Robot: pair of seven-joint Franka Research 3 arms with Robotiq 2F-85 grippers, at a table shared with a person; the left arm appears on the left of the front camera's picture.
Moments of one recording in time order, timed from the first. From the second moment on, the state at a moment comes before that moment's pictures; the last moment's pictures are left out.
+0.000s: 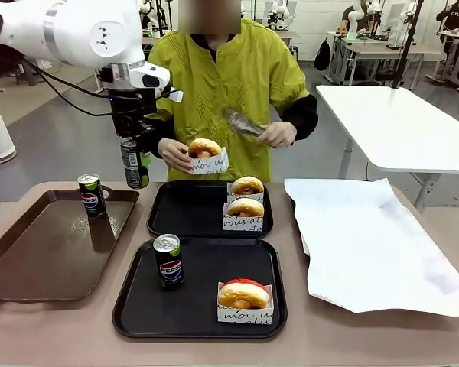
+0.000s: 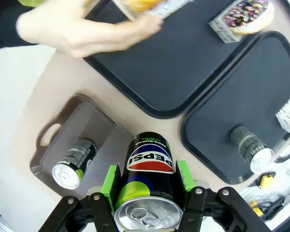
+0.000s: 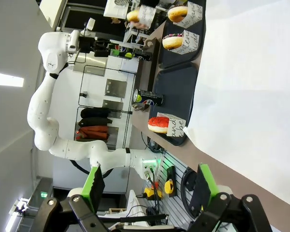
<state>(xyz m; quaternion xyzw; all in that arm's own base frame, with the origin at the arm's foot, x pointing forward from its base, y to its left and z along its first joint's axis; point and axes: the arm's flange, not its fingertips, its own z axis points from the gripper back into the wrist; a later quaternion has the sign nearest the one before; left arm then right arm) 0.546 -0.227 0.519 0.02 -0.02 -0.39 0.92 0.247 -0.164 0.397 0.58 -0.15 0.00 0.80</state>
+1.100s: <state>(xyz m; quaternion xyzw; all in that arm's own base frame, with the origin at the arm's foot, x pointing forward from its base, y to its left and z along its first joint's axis) 0.345 -0.136 0.627 -0.05 0.03 -0.48 0.87 0.247 -0.164 0.397 0.58 -0.15 0.00 0.80</state>
